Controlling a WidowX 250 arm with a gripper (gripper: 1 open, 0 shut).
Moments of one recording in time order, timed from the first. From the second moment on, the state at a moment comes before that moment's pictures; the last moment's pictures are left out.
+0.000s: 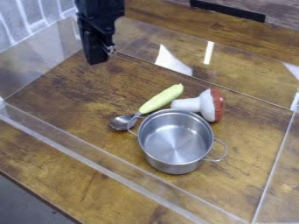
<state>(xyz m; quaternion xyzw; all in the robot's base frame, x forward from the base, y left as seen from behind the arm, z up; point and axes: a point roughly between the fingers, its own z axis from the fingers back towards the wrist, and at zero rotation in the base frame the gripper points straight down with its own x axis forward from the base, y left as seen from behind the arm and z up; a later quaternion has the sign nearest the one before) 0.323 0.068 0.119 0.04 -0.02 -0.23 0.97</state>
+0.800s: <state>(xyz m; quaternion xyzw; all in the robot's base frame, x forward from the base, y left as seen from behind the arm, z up) 0.343 0.086 0.104 0.02 -0.02 -0.28 0.96</state>
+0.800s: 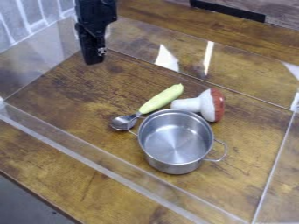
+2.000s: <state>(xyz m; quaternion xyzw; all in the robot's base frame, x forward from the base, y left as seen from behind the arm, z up) 0.362 0.030 0.091 0.00 -0.07 -0.41 0.91</state>
